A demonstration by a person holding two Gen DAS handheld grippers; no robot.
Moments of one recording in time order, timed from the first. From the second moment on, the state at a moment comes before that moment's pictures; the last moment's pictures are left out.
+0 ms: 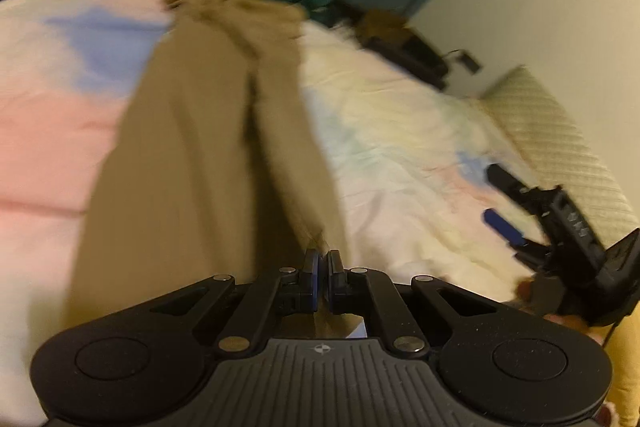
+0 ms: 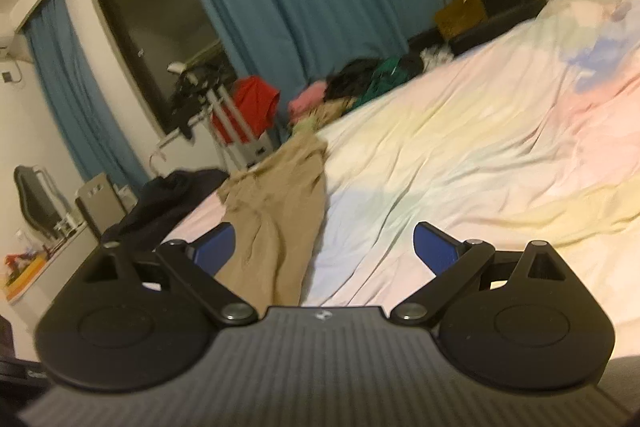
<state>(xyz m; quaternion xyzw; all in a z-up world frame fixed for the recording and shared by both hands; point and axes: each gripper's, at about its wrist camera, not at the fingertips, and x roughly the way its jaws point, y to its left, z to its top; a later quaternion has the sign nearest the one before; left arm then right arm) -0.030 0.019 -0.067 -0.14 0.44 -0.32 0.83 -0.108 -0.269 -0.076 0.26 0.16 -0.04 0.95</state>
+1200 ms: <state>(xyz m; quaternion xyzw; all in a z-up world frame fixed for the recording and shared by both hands) 0.015 0.111 -0.110 -0.24 0.54 -0.19 0.79 -0.058 -0.195 -0.152 0.37 0.47 0.16 0.78</state>
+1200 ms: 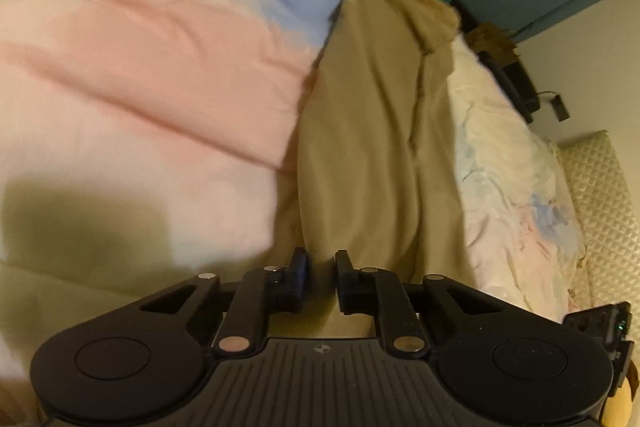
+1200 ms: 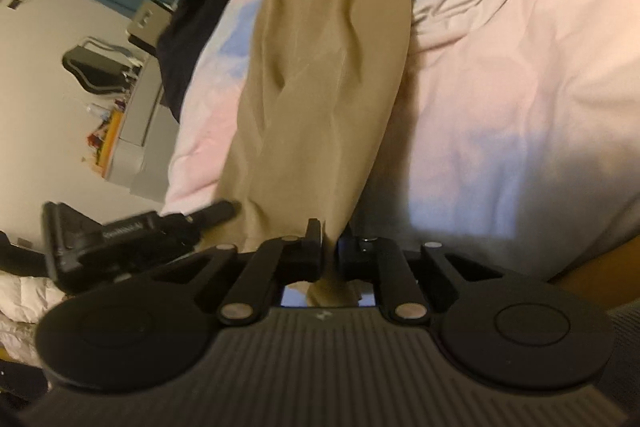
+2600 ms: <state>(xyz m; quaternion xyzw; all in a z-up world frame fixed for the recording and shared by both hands) -0.099 0.089 0.075 -0.31 0.37 -0.26 0.84 -0.169 -0.252 0.040 0.31 0.27 0.12 0.90</state>
